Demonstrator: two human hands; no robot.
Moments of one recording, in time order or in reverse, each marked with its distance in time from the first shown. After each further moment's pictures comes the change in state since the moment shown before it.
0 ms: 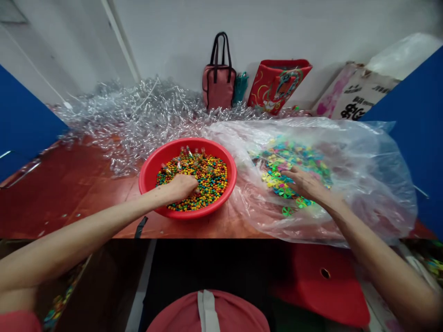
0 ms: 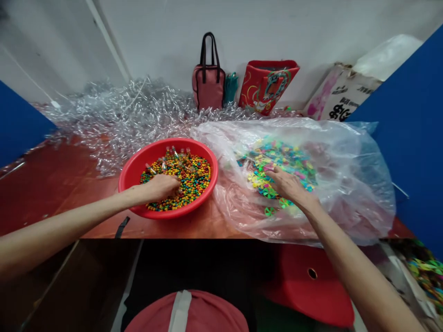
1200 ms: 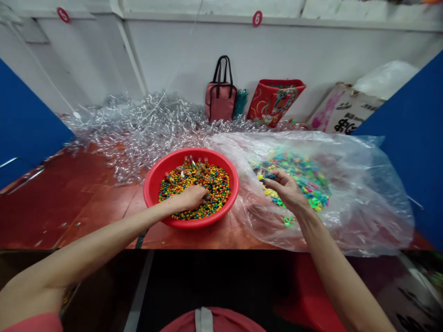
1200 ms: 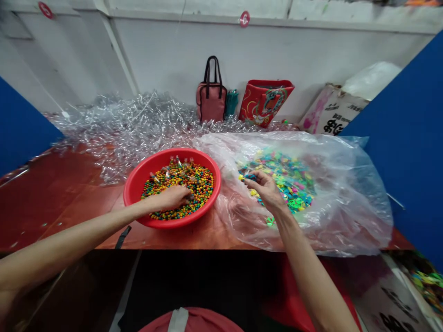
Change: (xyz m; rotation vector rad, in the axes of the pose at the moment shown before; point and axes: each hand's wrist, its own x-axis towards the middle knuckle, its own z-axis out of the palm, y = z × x) left_hand 0.016 0.006 0.014 -0.377 0.060 -0.030; right_hand 0.022 -0.108 -0.007 1.375 0.105 0.331
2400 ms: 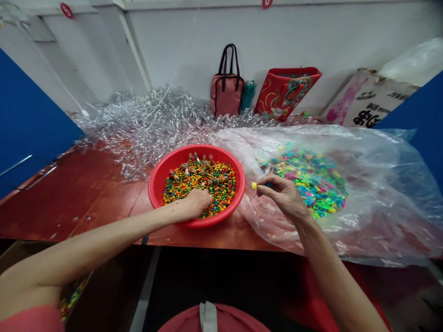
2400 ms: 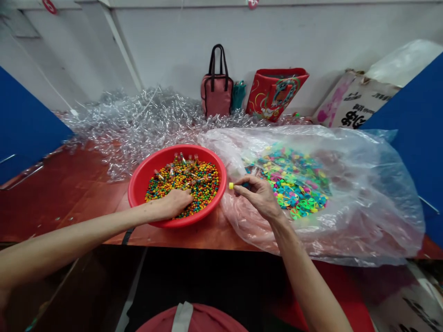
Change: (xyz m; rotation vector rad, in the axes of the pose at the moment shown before) left_hand -0.027 0.021 0.001 0.502 -0.133 0.078; right_hand -0.030 -0.024 0.045 -0.037 -0.189 -0.134
